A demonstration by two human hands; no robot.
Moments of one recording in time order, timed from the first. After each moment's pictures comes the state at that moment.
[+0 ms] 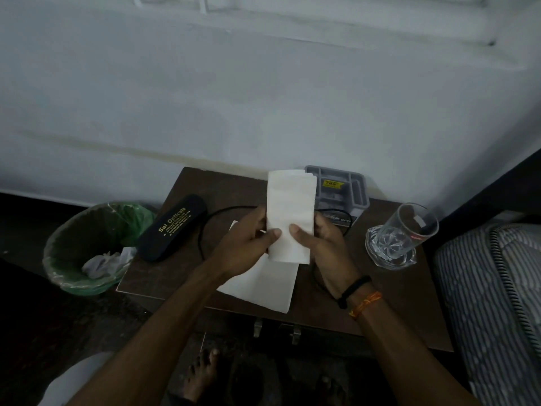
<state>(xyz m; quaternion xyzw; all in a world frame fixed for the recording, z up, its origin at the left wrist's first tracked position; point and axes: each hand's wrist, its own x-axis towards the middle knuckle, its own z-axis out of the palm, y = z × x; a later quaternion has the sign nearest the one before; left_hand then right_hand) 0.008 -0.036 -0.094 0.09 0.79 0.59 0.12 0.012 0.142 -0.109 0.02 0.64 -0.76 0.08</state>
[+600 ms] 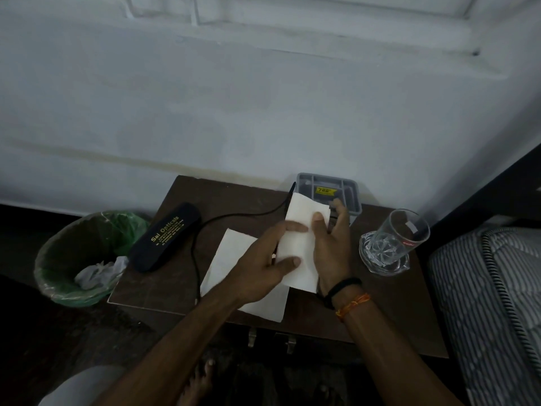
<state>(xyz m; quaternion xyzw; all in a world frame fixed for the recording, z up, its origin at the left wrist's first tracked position) 0.026 -0.002 -0.094 0.16 0.75 0.63 0.13 0.000 0.143 -0.099 0.13 0.73 -0.66 -0.13</state>
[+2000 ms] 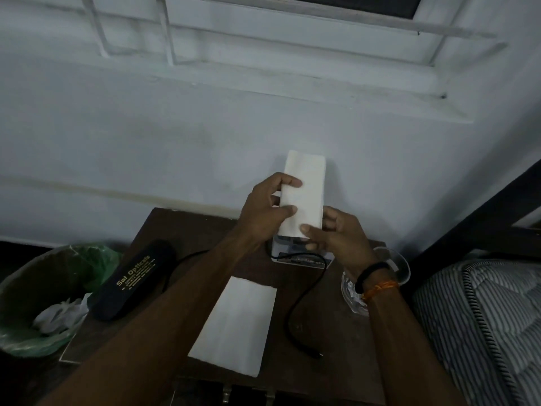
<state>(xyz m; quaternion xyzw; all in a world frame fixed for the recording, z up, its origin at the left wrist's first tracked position) -0.108 0.044 -0.039 0.14 0.73 0.67 -0.01 -0.069 0.219 -0.045 0.02 0.74 -0.67 0.05</state>
